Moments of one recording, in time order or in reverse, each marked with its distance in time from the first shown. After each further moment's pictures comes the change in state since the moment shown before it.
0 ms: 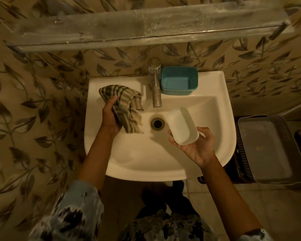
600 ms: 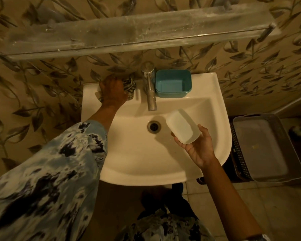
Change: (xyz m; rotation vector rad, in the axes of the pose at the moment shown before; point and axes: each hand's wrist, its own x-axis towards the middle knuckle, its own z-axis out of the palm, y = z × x) left_hand 0.110 0.013 0.027 1.969 0.158 0.625; right_hand 0.000 -0.009 -0.009 -0.082 0.267 -0.118
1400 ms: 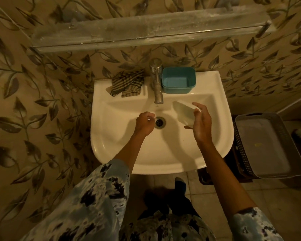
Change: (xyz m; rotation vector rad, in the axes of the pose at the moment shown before) left_hand -0.138 0.056 0.027 -0.851 -0.338 -0.295; right_hand 0.001 0.003 0.032 -0.957 0.248 -0.791
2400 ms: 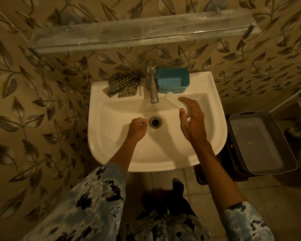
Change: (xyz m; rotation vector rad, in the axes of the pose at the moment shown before) left_hand -0.017 -0.020 -0.008 -0.058 -0.014 -0.026; right_hand -0.014 -0.021 -0.004 -0.335 -0.134 -0.477
